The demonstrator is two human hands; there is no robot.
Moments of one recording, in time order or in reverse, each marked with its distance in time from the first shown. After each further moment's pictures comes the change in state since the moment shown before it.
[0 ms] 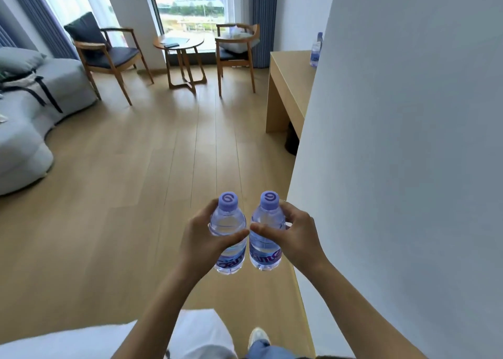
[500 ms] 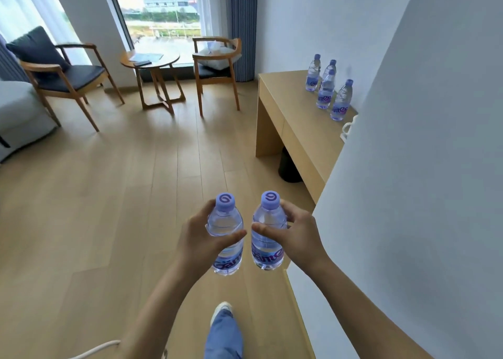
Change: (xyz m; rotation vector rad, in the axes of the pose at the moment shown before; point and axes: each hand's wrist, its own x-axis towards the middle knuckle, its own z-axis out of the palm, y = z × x) left_hand 0.339 -0.067 -0.006 -0.057 -0.107 0.018; right_hand 0.325 0.020 0.023 -0.062 0.103 0.009
